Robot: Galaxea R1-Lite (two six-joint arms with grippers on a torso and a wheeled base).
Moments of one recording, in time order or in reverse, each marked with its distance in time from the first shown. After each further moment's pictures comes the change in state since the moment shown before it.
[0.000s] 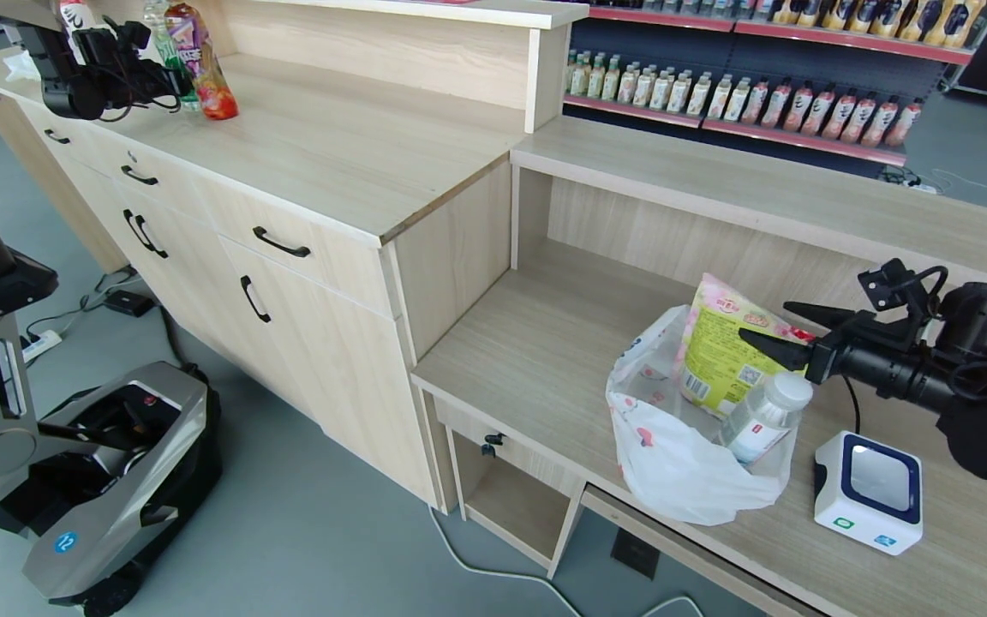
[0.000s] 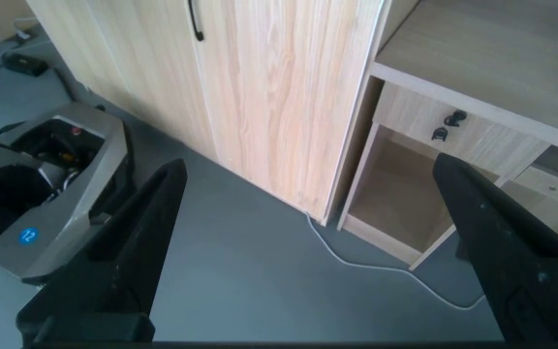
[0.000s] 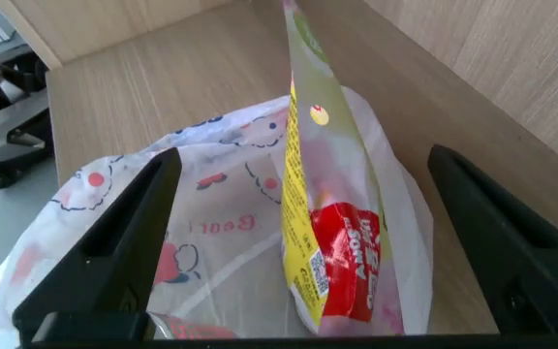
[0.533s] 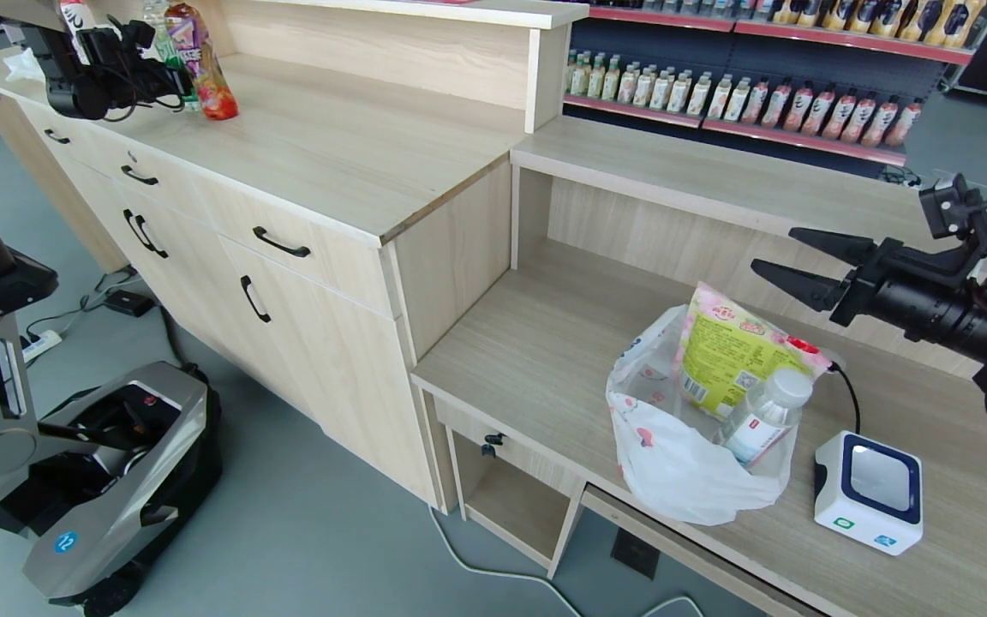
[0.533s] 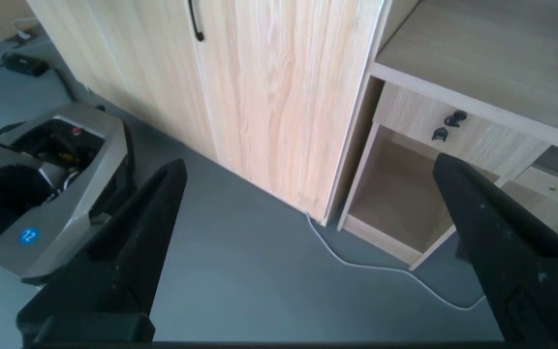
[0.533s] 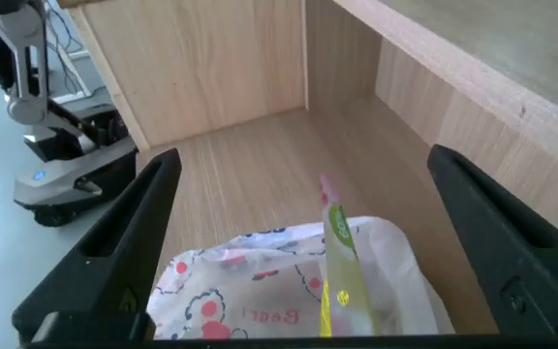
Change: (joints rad) left arm 0.000 0.000 0.000 0.000 0.000 0.000; right arm 0.064 -0.188 -0.059 -0.023 0.106 0.169
